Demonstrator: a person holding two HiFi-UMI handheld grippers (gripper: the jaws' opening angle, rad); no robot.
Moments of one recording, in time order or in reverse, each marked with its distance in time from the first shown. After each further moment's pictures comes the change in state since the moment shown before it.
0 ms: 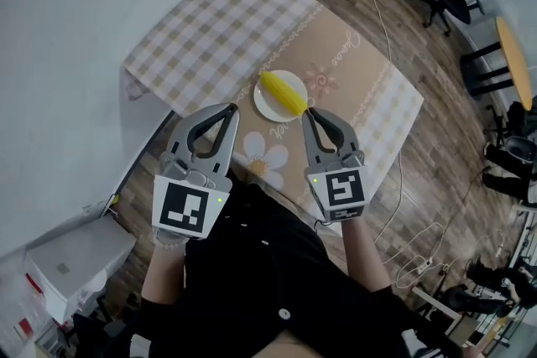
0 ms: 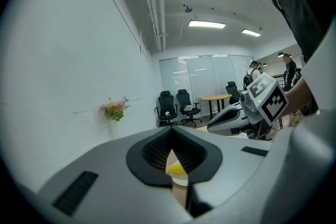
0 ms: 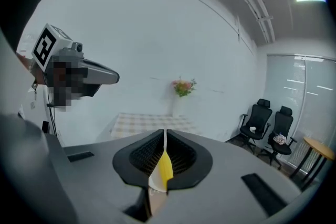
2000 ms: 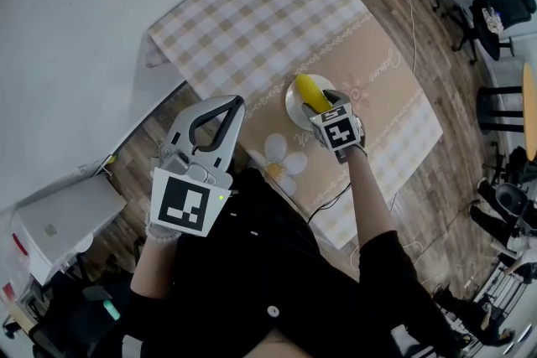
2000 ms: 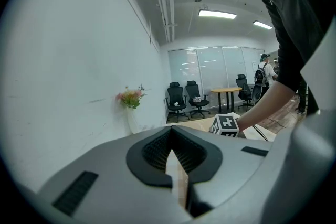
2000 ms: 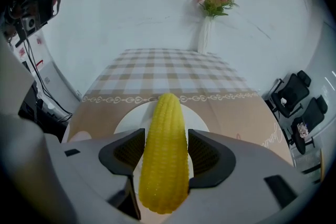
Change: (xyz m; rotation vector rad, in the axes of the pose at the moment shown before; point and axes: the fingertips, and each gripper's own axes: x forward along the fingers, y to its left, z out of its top) left arm -0.004 0.074 -0.037 -0.022 0.092 0.089; right arm 0.173 0.006 -0.175 -0.088 0.627 0.306
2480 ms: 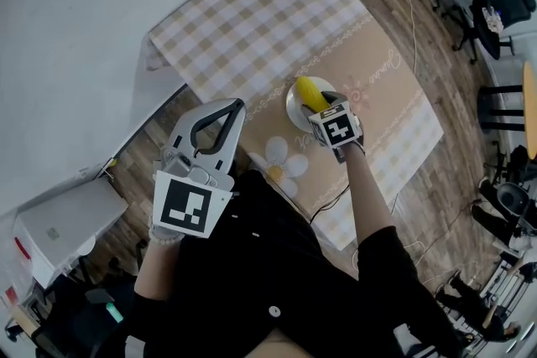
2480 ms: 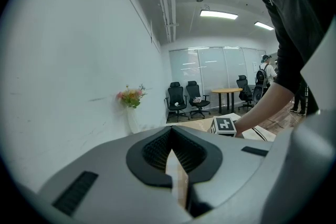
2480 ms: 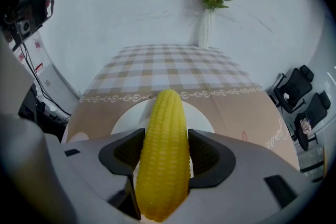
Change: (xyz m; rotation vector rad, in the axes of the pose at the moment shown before) left arm 0.000 0.002 -0.004 -0.013 0.003 0.004; right arm 0.013 0.003 -0.003 0.028 0.028 0.031
